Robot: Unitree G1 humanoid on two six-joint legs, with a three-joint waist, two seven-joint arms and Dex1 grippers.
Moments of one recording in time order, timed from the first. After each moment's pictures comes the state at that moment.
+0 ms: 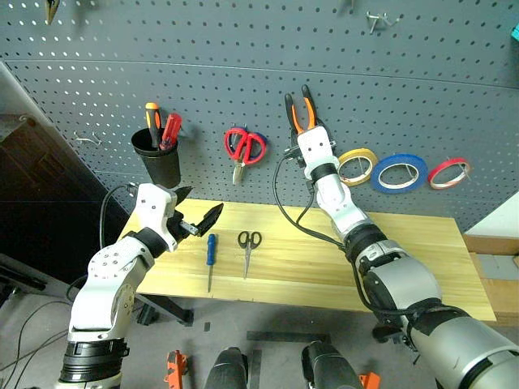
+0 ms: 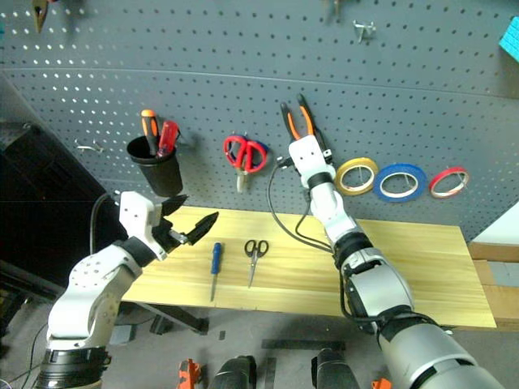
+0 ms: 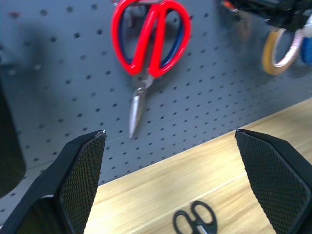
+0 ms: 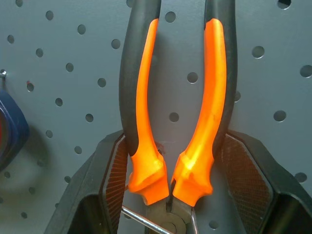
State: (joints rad) left arm -0.18 0.50 0.19 -0.19 -0.37 0.33 -0.55; right arm -1.06 -0.06 0.10 1.09 -0.22 -0.49 -0.19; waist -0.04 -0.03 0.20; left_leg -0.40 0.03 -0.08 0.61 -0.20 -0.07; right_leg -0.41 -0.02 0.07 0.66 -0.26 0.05
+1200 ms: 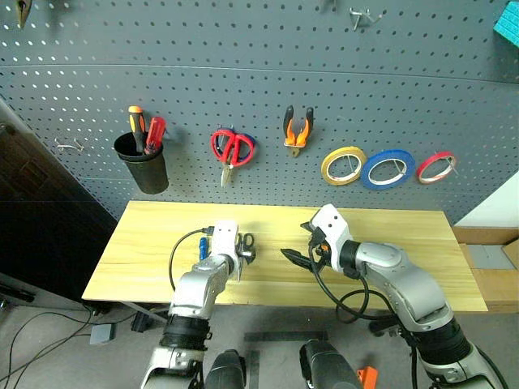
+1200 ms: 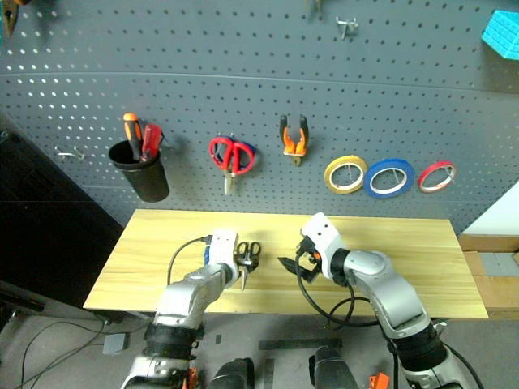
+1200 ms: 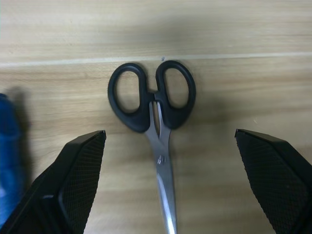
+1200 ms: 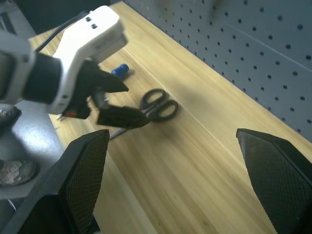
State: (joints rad) left arm -0.39 0.07 0.01 0.20 -0.13 0.83 -0.03; right arm -0.33 -0.36 0.26 -0.36 0.18 0.79 0.60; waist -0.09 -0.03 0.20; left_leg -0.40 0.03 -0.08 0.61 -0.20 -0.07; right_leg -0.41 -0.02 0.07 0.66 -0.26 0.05
